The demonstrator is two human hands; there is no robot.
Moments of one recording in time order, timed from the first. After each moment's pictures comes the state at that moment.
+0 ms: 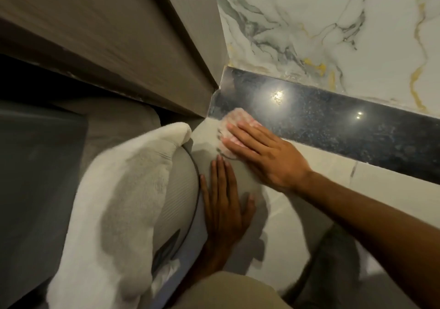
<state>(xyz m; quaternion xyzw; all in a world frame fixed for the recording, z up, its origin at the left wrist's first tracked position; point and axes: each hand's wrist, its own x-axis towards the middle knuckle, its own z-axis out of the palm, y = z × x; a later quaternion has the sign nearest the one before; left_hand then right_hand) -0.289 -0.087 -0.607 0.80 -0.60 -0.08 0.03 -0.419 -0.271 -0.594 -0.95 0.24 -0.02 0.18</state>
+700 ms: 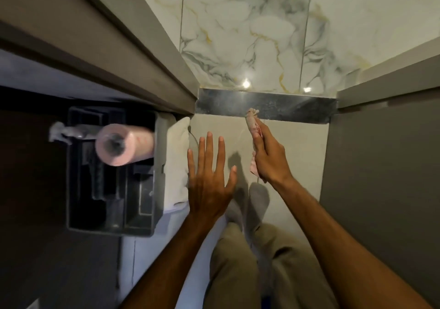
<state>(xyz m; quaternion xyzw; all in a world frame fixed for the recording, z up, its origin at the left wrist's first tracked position) -0.310 -0.089 -0.118 0.71 -0.69 -0.14 -0.01 -0.462 -0.174 -0.089 -0.42 0.69 -0.15 0.56</state>
